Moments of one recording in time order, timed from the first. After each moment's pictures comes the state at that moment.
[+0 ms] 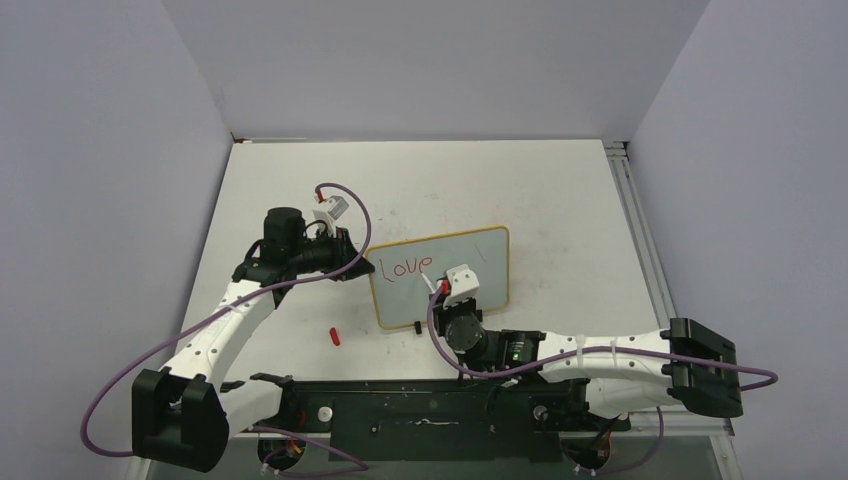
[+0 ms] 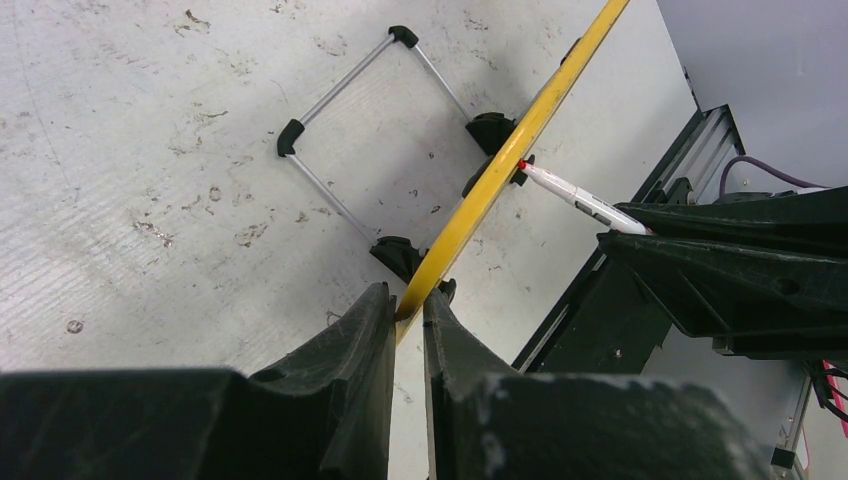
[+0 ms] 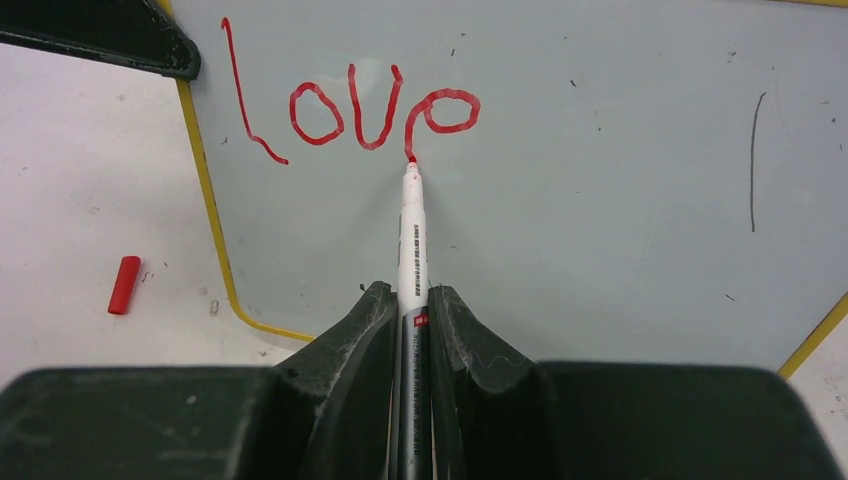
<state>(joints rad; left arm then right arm) -0.22 1.12 0.76 -0.28 0.71 -0.26 1.33 1.21 0.60 0.21 0.85 0.36</state>
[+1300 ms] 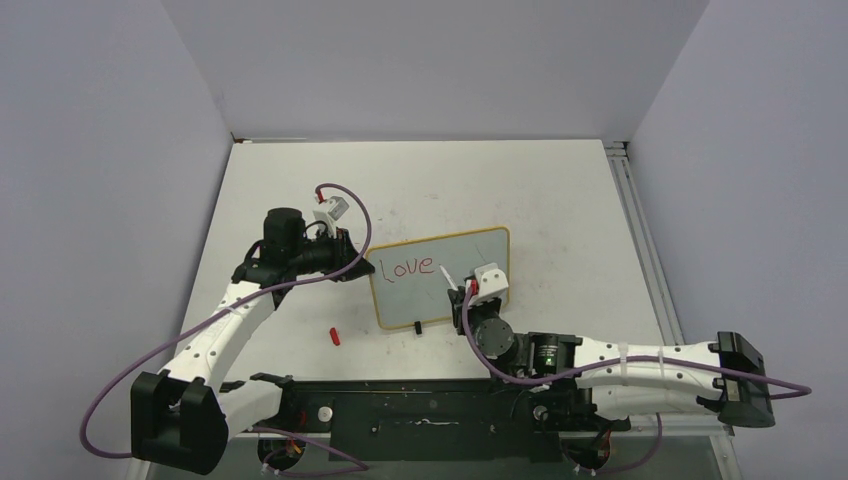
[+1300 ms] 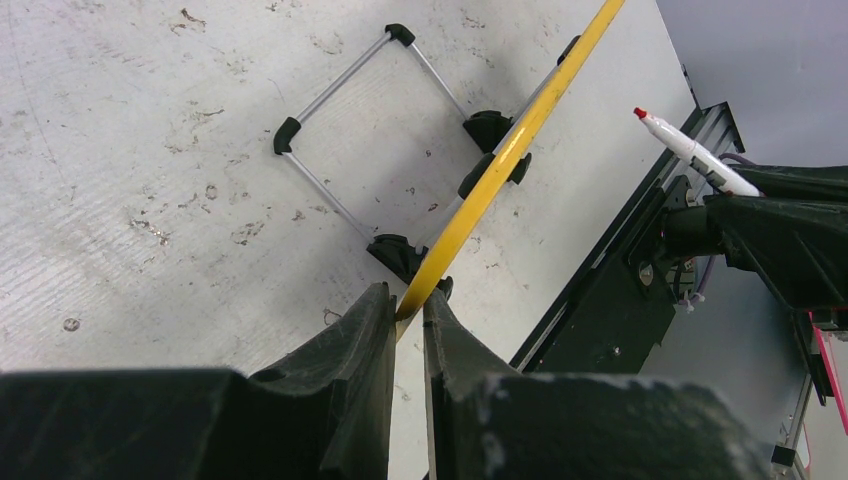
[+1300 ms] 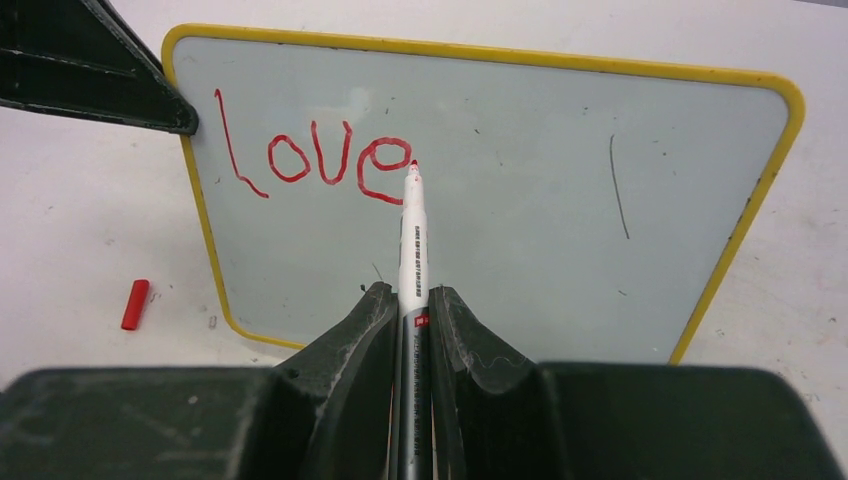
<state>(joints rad) -0.23 1.11 0.76 -0.29 0.70 -0.26 1.37 0.99 0.58 0.09 0.92 0.33</state>
